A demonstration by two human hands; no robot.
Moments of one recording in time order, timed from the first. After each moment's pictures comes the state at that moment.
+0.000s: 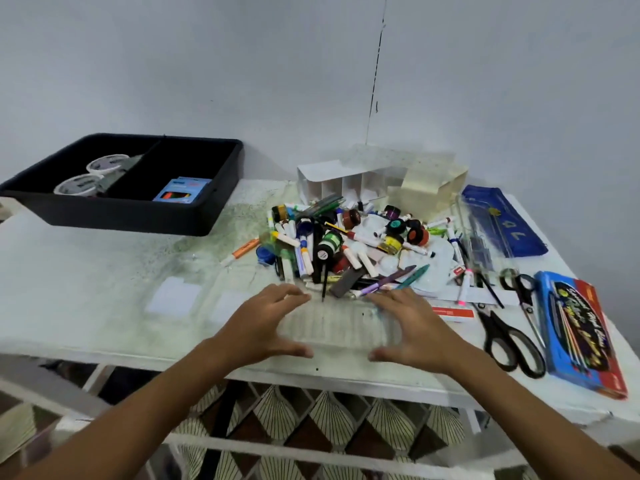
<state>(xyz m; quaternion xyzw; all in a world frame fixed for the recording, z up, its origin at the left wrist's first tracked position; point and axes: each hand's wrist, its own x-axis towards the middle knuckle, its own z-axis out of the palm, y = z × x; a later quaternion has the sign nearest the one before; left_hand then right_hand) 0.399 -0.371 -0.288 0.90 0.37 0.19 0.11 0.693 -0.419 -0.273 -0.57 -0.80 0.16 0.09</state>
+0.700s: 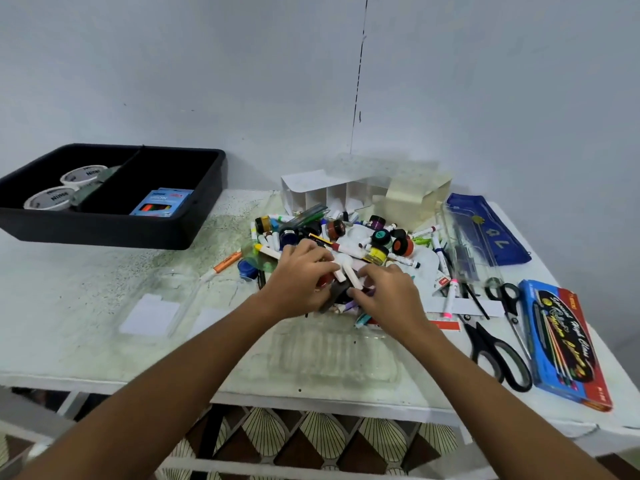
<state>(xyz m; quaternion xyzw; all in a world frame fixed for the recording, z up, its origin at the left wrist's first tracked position) 0.488 -0.299 -0.267 0.91 0.35 0.23 -0.03 0.672 -0.365 -0.258 -0.67 -0.70 0.03 0.25</state>
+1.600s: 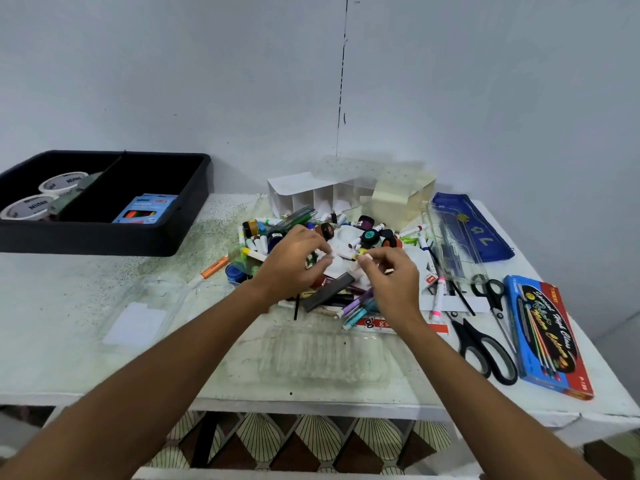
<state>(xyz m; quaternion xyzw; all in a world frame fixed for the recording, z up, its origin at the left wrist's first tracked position) 0.502 -0.280 -0.245 0.88 0.33 0.33 0.10 0.679 -0.359 -0.253 -0.63 -0.51 0.18 0.56</state>
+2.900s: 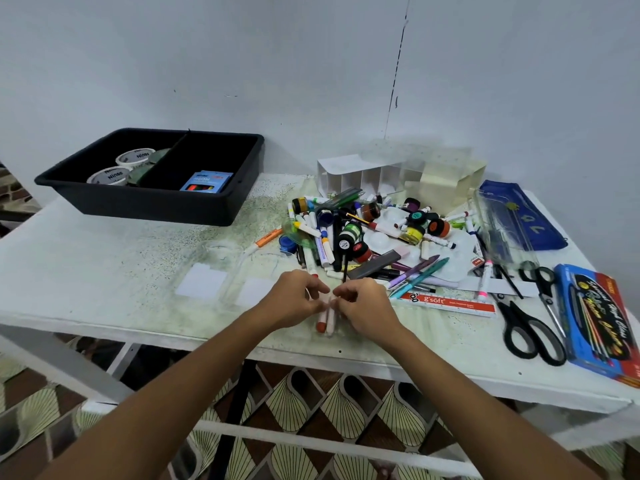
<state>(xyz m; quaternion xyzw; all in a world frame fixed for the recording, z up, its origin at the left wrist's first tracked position) 0.419 -0.365 -0.272 0.78 0.52 0.19 0.28 0.582 -0.396 -0.283 -0.62 -0.65 0.29 0.31</state>
